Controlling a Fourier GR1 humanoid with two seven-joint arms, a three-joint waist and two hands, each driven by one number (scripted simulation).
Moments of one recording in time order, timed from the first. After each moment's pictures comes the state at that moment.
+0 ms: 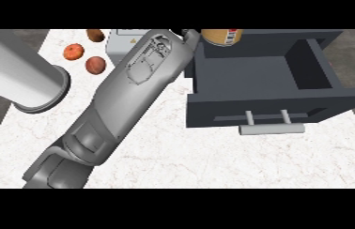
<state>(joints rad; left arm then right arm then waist) -1.32 0.00 -0.23 -0.80 0.17 0.52 0.22 0.27 -0.04 -0.31 -2.19 -0.14 0.23 0.12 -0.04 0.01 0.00</state>
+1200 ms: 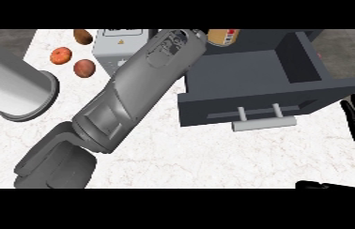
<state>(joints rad) -1.49 0.00 -0.46 -0.42 0.43 0.61 0.04 0.14 -0.03 -0.25 -2.14 -0.07 0.19 0.15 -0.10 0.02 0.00</state>
